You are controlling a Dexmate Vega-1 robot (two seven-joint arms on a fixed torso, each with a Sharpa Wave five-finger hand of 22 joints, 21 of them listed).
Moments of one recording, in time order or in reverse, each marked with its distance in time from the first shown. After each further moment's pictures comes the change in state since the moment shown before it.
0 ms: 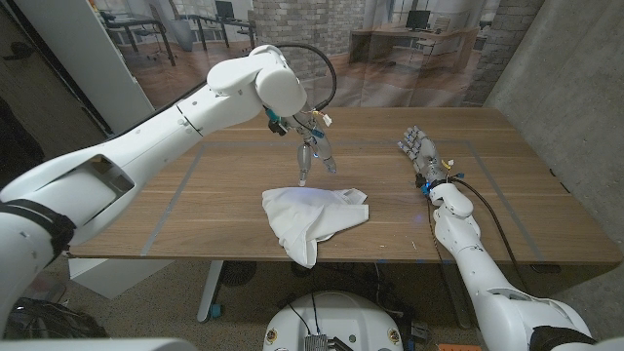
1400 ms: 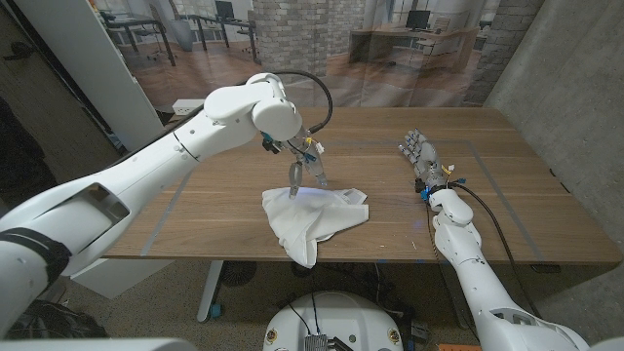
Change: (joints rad) left arm 0.155 0.013 -0.081 -0.061 0.162 -0.087 0.000; left_hand 0.000 0.000 -0.041 0.016 -0.005 -0.022 0.014 0.000 0.004 -0.031 0.012 0.024 0.023 -0.019 -0.003 0.004 0.005 -0.013 -0.002 -0.007 0.005; right arm -0.091 0.011 -0.009 -0.135 -0.016 -0.024 -0.053; right_hand 0.000 0.000 0.000 0.000 0.000 0.009 -0.002 0.000 0.000 0.005 -0.005 0.000 0.000 0.009 0.002 0.000 -0.002 0.004 0.004 0.000 0.000
